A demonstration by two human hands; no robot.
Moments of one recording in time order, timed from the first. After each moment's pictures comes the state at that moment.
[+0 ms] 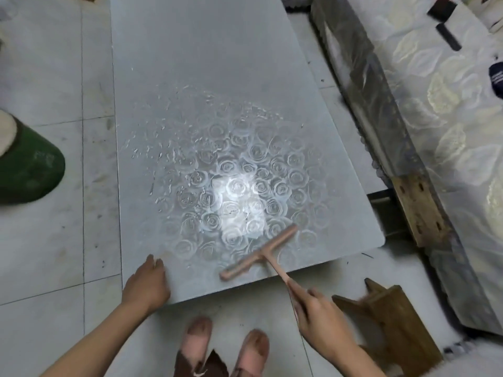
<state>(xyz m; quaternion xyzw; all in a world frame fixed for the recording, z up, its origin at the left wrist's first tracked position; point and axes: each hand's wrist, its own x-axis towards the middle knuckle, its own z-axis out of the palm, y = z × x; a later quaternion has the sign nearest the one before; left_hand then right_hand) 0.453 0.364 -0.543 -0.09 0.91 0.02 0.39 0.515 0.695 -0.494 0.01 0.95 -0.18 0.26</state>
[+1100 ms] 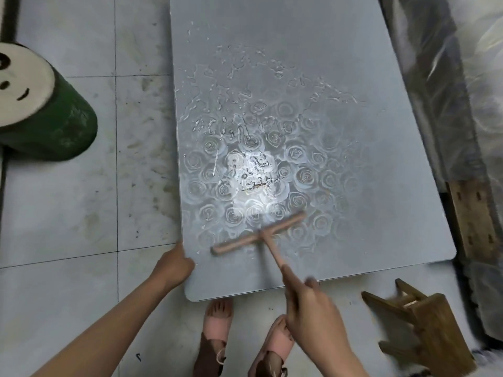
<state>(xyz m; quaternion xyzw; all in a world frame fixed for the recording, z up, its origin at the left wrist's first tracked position) 0.439 0.252 -0.589 -0.25 0.82 0.31 0.42 0.484 0.505 -0.484 0.02 0.95 -0.17 0.26</state>
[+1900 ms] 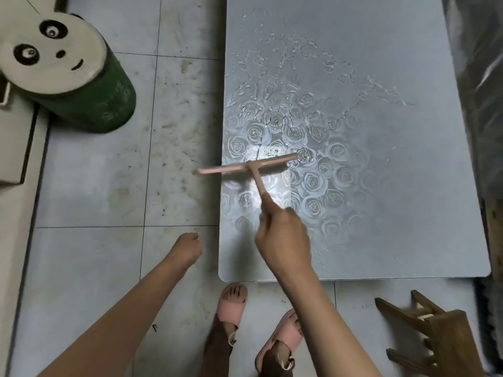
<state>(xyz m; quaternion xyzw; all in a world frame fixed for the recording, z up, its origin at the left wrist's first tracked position) 0.463 0.209 -0.601 -0.46 0.66 0.48 0.34 0.409 0.377 -0.480 -0.01 0.95 -0.23 0.20</state>
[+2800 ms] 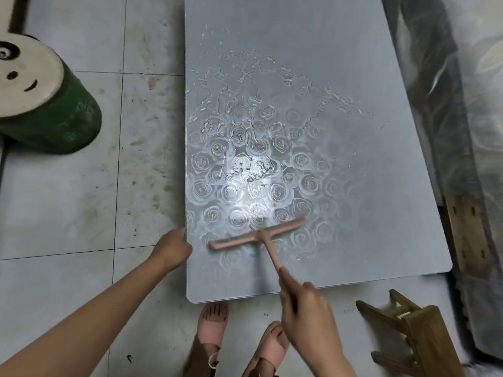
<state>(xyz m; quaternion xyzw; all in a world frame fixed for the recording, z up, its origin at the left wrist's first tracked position) 0.413 0.240 -0.575 -0.27 0.82 0.37 0.35 0.483 0.487 -0.480 0.05 0.95 -0.21 0.23</state>
